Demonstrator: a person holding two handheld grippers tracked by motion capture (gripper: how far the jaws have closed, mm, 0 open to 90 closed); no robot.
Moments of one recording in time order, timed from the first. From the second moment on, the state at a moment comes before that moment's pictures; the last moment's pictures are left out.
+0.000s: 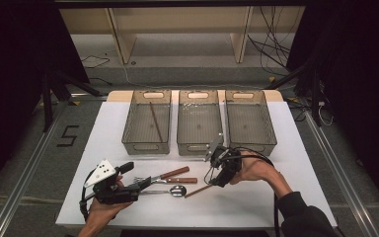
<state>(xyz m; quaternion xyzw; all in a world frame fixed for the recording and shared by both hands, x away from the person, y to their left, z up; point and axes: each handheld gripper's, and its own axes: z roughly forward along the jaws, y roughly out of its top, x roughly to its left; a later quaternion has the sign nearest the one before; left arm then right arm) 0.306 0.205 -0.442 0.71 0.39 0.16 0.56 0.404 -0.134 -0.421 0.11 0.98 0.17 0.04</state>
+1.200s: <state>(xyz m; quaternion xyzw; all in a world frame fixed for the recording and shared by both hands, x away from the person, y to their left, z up) 0.306 0.205 -0.442 0.71 0.39 0.16 0.56 0.403 -0.123 -0.453 0.04 1.00 0.06 0.05</state>
